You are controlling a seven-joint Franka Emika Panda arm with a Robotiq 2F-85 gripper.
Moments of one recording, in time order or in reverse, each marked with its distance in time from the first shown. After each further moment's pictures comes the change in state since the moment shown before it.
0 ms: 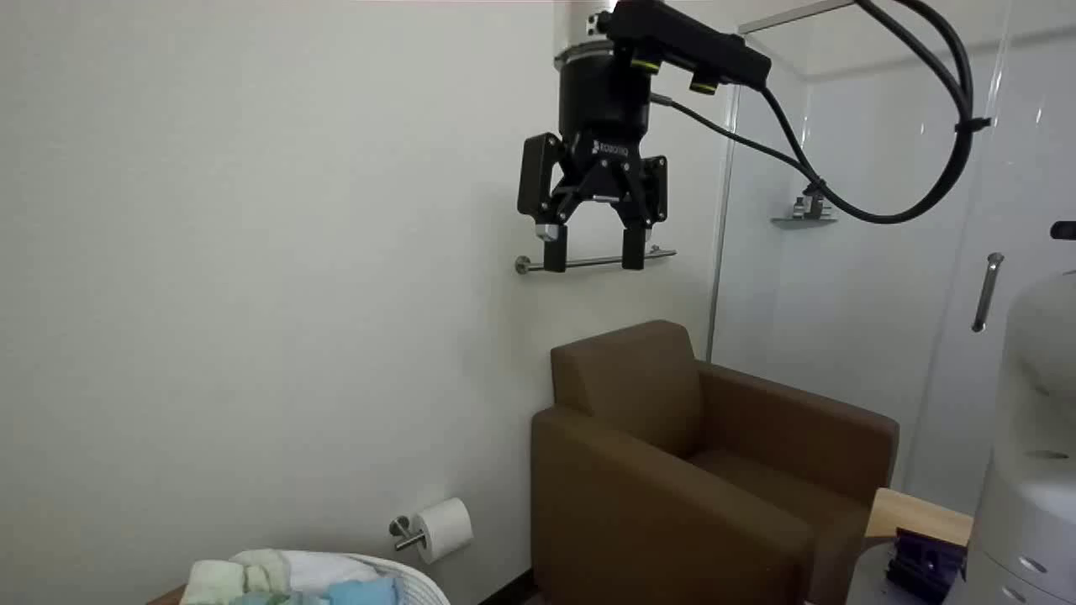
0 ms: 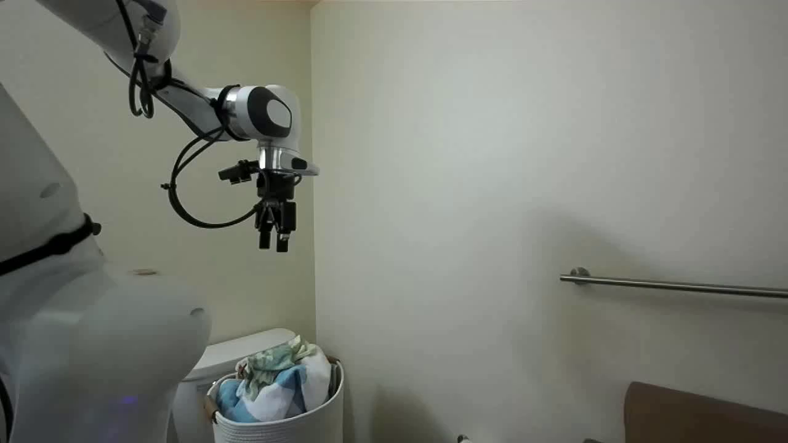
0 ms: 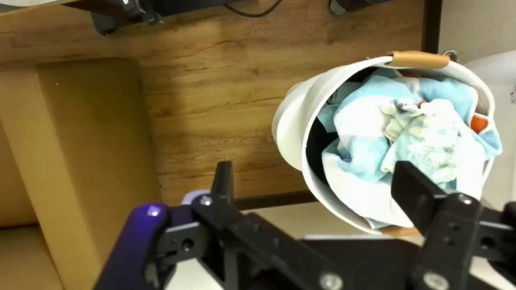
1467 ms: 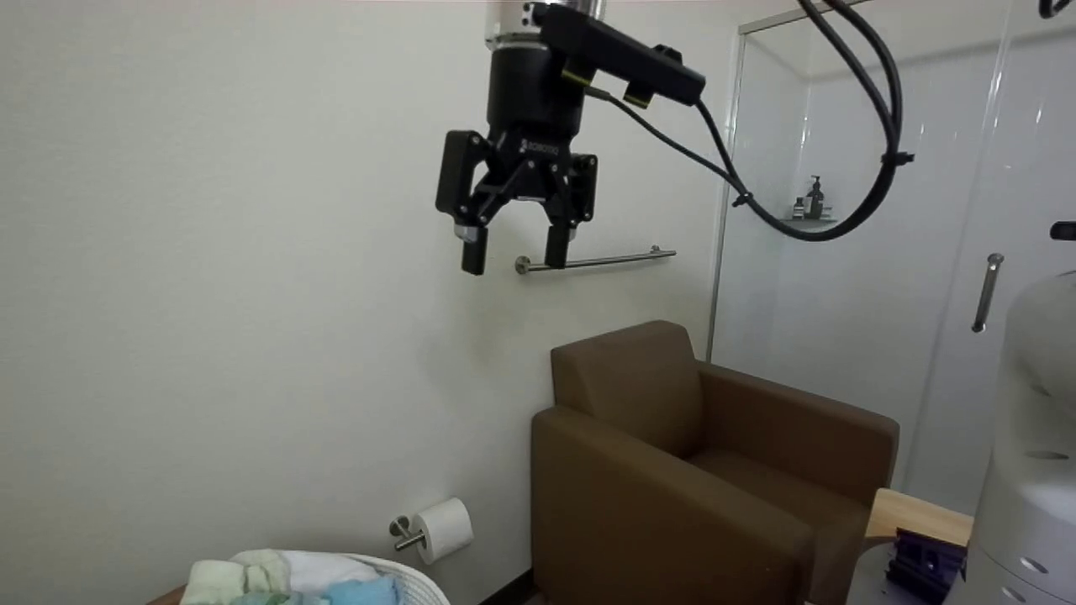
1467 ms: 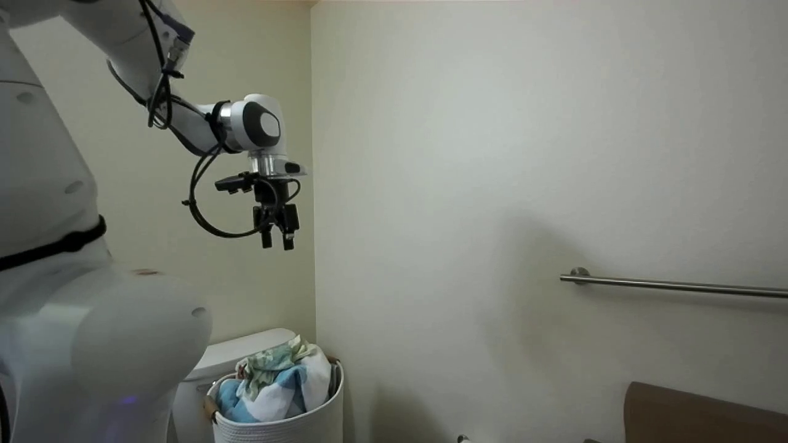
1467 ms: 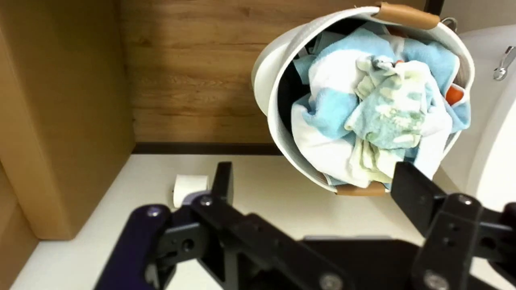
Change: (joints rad) arm 0.010 0.117 0.105 0.074 -0.099 0.197 0.000
